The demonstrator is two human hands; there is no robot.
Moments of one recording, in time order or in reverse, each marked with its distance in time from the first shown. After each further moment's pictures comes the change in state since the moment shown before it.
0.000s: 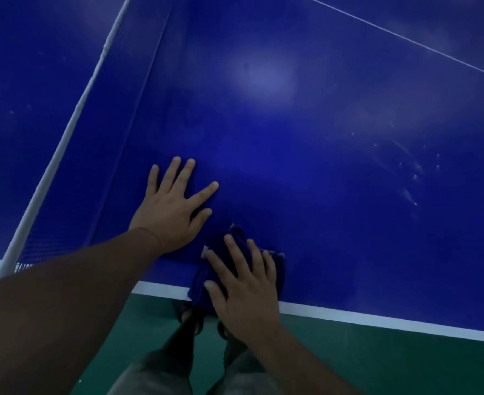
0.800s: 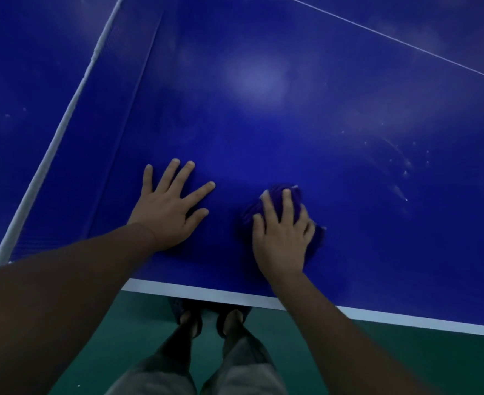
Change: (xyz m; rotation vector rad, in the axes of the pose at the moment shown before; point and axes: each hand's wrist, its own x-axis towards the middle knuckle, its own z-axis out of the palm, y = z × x) left_hand 0.005 0.002 0.000 -0.002 -0.031 0.014; right_hand 0.067 0.066 -0.021 -0.002 0.054 0.474
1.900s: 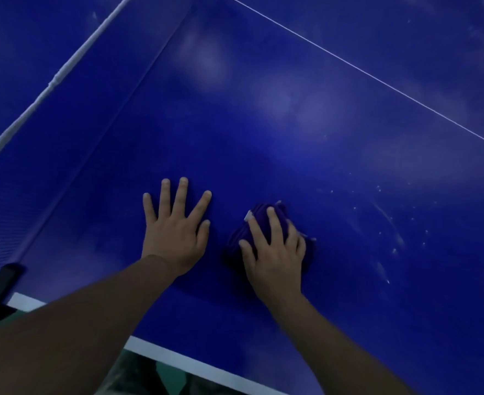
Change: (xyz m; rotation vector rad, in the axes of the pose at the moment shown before) left_hand 0.072 0.101 0.002 -0.126 0.096 -0.446; right_hand 0.107 0.070 -0.027 -0.084 0.004 -0.451
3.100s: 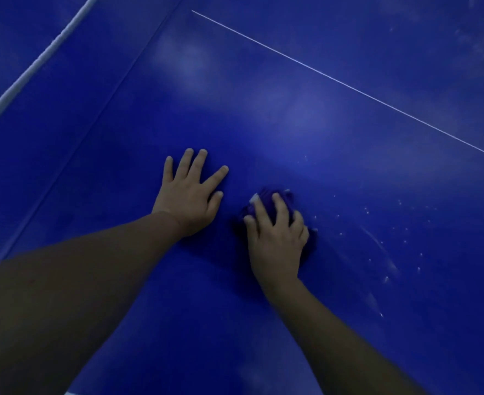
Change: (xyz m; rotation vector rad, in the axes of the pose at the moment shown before) left_hand 0.144 0.041 -0.037 0.031 -0.034 0.179; right_hand 0.099 0.028 -0.019 0.058 0.112 0.176
